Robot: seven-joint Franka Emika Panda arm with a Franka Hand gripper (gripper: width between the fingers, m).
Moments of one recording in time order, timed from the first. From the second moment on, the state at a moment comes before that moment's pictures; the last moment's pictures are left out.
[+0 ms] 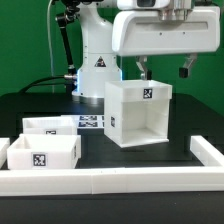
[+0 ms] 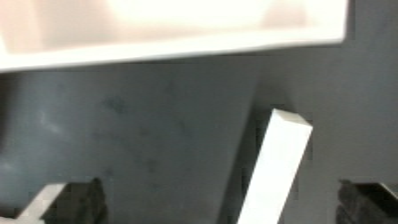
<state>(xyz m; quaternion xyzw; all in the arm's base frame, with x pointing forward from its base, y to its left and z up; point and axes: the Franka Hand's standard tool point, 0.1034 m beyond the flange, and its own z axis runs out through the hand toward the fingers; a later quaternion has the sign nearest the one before) 0.493 0.089 0.145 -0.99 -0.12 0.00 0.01</state>
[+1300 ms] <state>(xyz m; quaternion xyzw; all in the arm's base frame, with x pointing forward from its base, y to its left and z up) 0.410 0.109 0.104 -0.99 -0.12 0.00 0.01</state>
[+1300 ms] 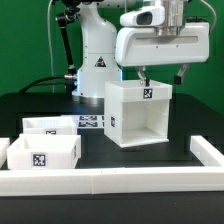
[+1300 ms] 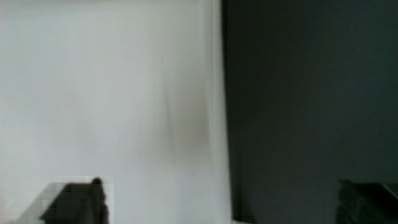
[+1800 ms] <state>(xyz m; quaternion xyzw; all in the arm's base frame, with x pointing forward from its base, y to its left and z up) 0.407 0.110 0.098 -0.99 -0.12 0.01 0.01</state>
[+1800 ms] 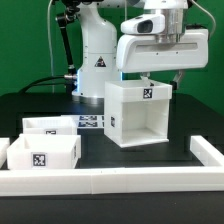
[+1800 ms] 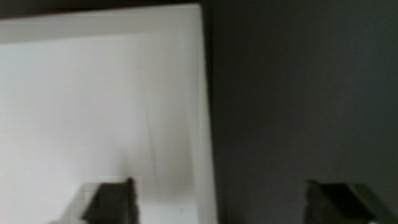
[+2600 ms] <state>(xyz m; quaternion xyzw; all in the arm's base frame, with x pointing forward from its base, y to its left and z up) 0.407 0.110 0.098 -0.99 -0.12 0.01 0.01</state>
